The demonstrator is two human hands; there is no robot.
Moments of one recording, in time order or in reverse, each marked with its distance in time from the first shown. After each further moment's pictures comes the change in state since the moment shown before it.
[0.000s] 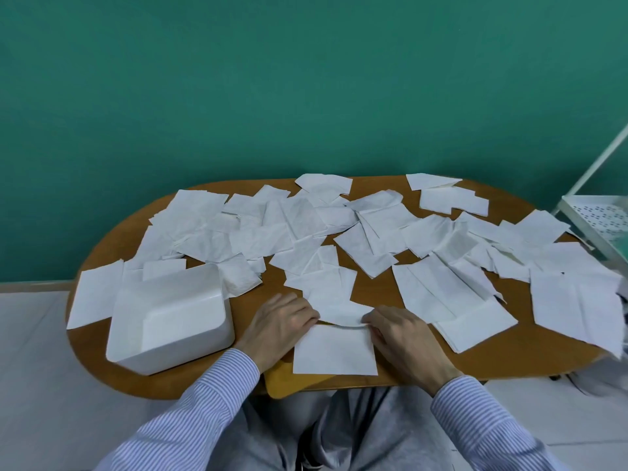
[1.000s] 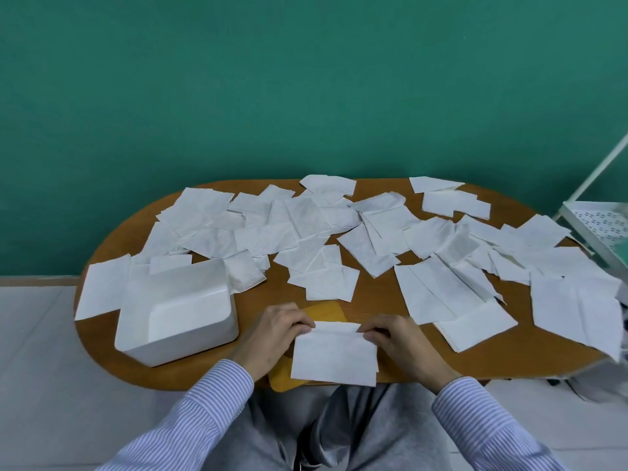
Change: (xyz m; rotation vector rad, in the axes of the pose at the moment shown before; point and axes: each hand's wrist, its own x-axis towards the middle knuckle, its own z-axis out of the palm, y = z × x) left_hand -0.016 0.013 -0.026 -0.492 -0.166 -0.398; right_hand 0.006 -0.012 -0.010 0.495 -0.243 0.271
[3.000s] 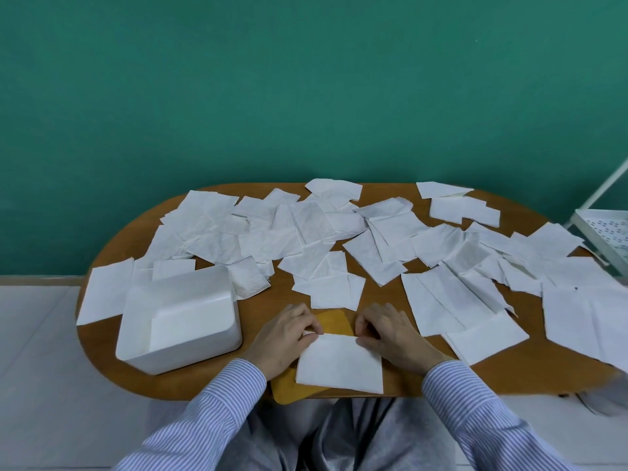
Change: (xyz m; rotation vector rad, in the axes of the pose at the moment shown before) left_hand 0.021 -0.020 0.019 0.122 -0.069 0.040; right_hand 0.040 0.008 0.005 -0.263 -0.101 -0.126
